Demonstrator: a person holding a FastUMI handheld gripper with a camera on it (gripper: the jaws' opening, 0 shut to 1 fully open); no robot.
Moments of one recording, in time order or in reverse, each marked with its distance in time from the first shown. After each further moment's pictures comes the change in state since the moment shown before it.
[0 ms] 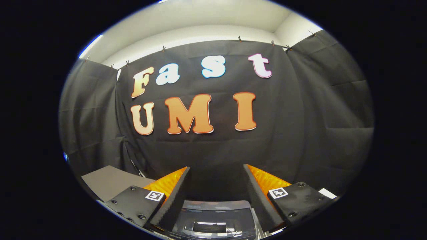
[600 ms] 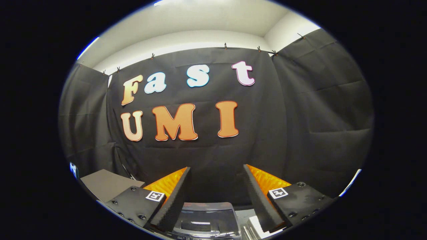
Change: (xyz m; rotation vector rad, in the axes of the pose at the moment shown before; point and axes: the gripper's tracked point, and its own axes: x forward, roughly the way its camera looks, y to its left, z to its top) arm -0.037 -0.069 0.018 -0.019 -0.025 -0.091
